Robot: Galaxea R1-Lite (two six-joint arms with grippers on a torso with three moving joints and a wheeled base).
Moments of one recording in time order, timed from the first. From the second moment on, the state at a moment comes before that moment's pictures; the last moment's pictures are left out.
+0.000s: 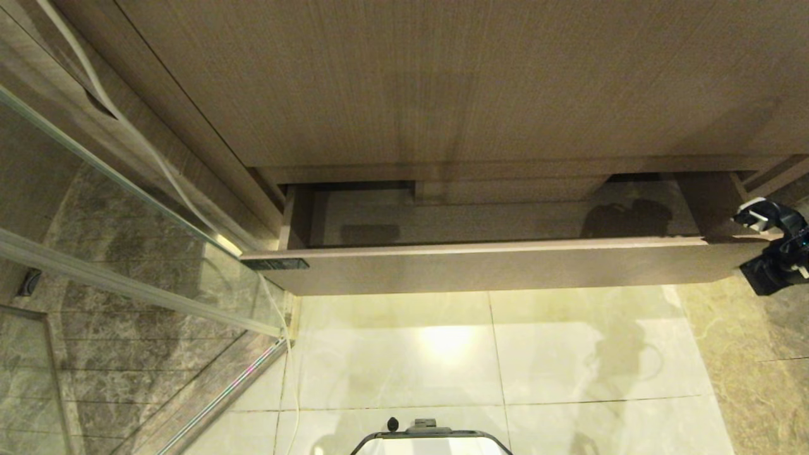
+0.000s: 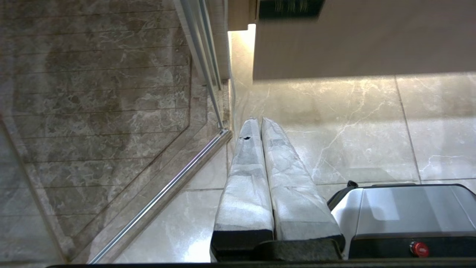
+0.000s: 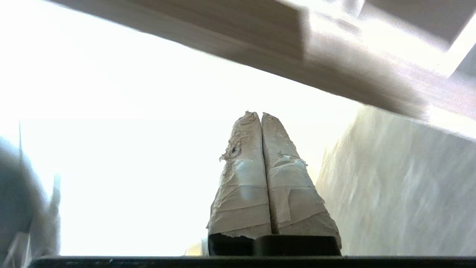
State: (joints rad) left arm 0.00 0.00 0.00 -0.01 0.00 0.00; right arm -0.50 1.95 -1.28 0.00 0.23 -0.73
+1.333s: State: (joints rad) left arm 0.00 0.00 0.00 -0.01 0.00 0.00; right arm -0.46 1.45 -0.94 0.12 0.30 -0.64
